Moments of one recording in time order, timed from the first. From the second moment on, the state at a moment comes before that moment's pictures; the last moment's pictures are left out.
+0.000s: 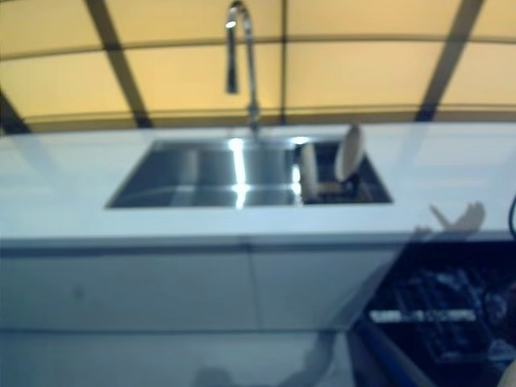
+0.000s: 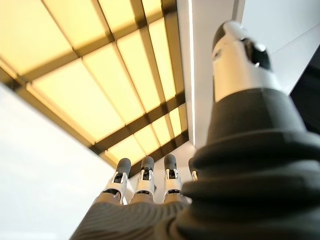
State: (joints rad) left arm 0.04 0.37 -0.17 1.19 -0.15 0.26 0.00; right arm -0.99 -1.09 0.05 0.79 1.15 -0.05 -0.57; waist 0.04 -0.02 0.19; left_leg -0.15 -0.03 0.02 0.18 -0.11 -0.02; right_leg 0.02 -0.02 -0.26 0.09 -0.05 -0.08
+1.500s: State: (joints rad) left arm -0.01 0.43 -0.21 1.12 -0.13 0.21 0.00; right arm -1.01 -1.08 0.21 0.70 0.81 0.33 -0.40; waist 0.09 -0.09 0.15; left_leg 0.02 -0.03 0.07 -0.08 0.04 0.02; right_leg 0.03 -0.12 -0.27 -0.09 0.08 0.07
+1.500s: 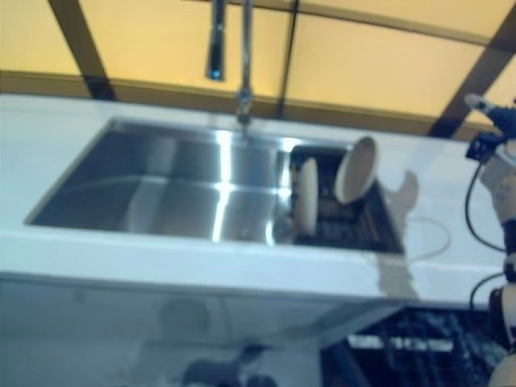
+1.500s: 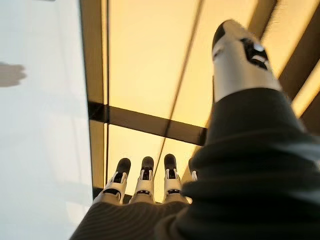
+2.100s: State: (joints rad) left arm 0.03 0.41 -0.21 1.12 -0.13 0.18 0.00; right arm -1.08 -1.06 0.29 0.70 0.80 0.45 -0.40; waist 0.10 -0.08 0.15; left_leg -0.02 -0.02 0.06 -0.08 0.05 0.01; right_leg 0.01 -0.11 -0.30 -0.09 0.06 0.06
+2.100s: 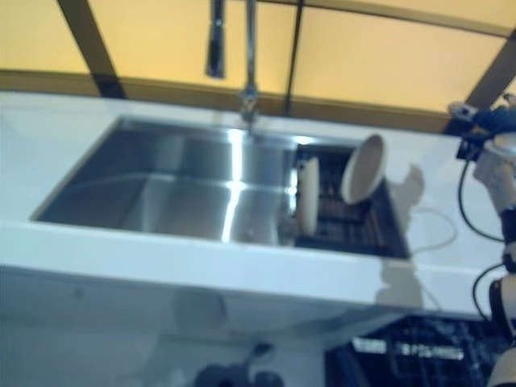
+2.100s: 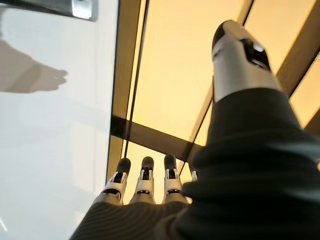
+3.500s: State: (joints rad) left arm 0.01 0.41 -0.22 1.12 -0.15 0.14 0.02; right arm -1.17 -0.96 0.33 0.66 0.78 0.54 -0.34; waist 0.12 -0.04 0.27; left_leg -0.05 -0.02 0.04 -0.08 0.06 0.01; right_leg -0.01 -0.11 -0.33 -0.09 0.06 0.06
